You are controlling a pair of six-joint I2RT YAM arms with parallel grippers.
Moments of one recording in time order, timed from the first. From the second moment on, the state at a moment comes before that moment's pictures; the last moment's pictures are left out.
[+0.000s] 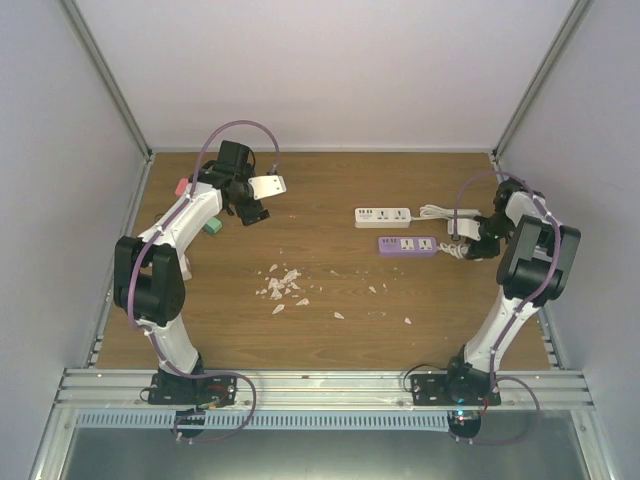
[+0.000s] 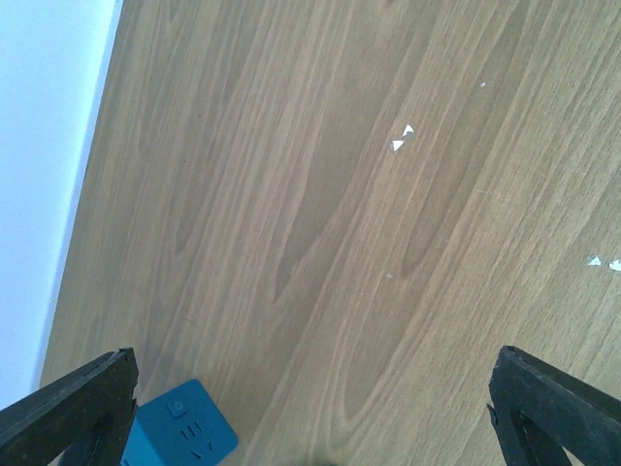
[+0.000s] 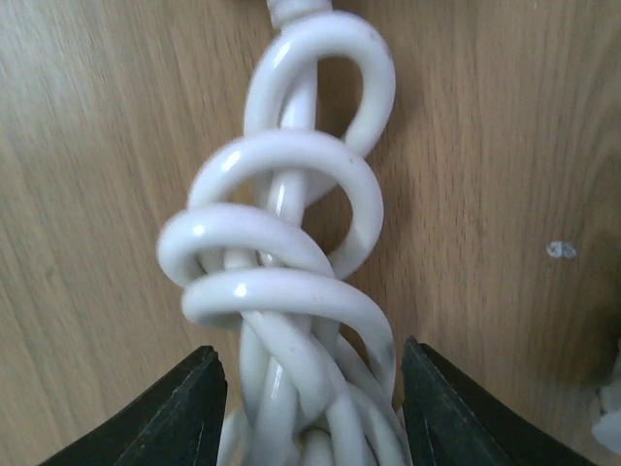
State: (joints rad) left arm -0.24 1.78 1.49 -0.66 0.09 1.01; right arm -0.35 2.00 1.43 -0.96 -0.20 -1.76
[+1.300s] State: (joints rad) left arm -0.09 1.78 1.71 -0.70 0.34 0.73; right arm -0.24 1.83 1.59 -0.95 -0.44 -1.50
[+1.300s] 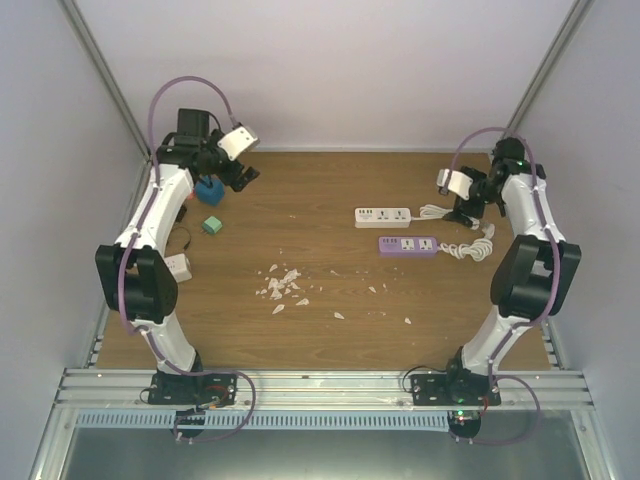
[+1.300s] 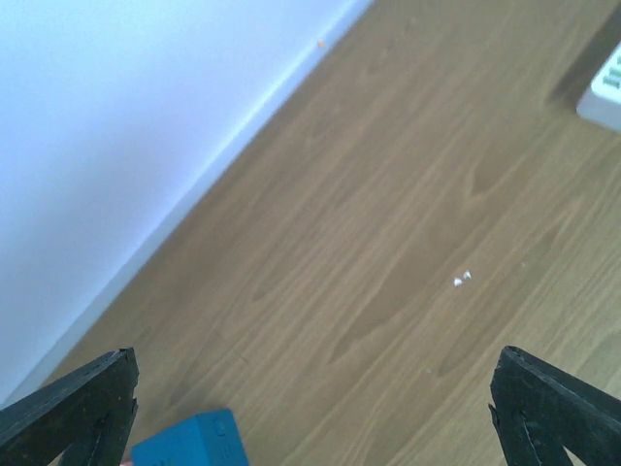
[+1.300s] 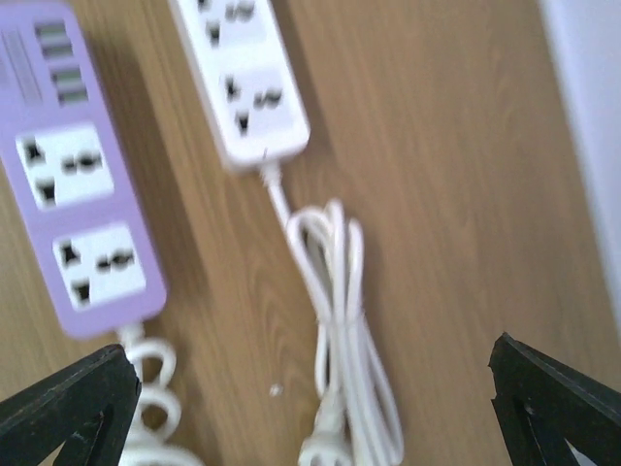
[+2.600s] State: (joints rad) left arm -0.06 1.71 1.38 -0.69 0.48 0.30; right arm 0.07 1.51 1.04 -0.26 -0.81 -0.44
